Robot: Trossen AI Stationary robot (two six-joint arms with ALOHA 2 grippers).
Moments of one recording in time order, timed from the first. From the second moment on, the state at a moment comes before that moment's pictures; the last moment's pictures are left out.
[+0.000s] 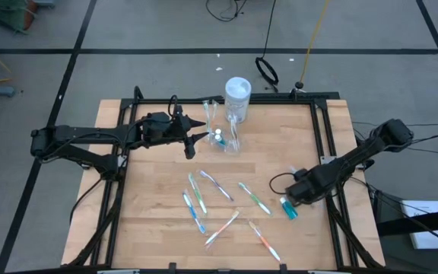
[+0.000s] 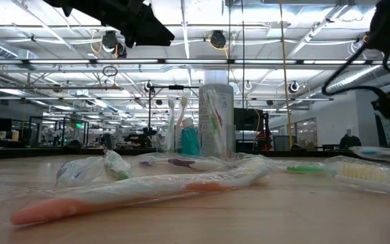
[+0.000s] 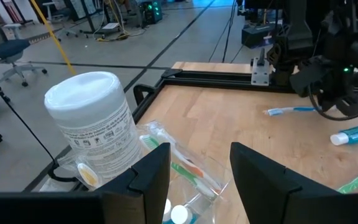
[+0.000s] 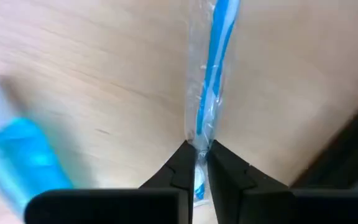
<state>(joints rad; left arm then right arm) 0.17 1.19 0.84 0.08 -0.16 0.08 0.47 1.26 0.56 -0.94 -0.18 1.63</state>
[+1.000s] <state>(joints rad) 0.17 1.19 0.84 0.08 -0.16 0.06 0.33 1.21 0.57 -0.20 0.32 0.74</state>
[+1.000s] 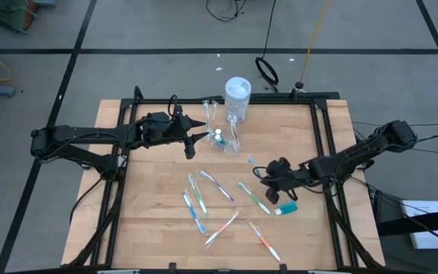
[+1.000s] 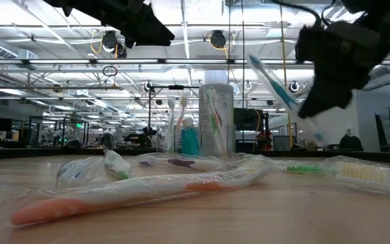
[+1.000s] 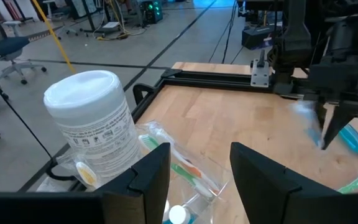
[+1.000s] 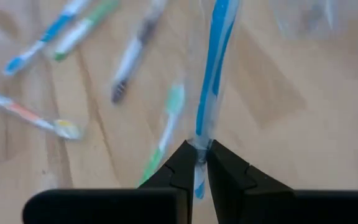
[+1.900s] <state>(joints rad) 0.11 1.50 0.84 0.53 0.04 -0.06 0.00 1.32 0.57 0.51 0.23 -0.21</state>
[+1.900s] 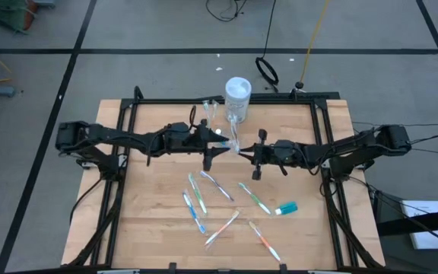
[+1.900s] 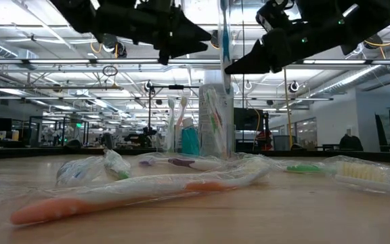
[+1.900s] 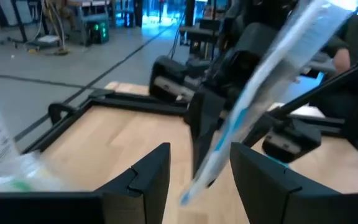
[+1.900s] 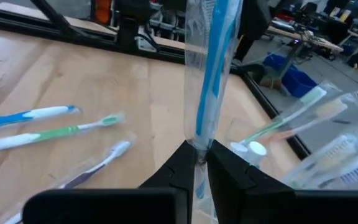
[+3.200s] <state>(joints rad) 0.09 1.65 0.89 0.78 -0.01 0.02 -0.03 1.38 0.56 0.72 0.13 -0.18</state>
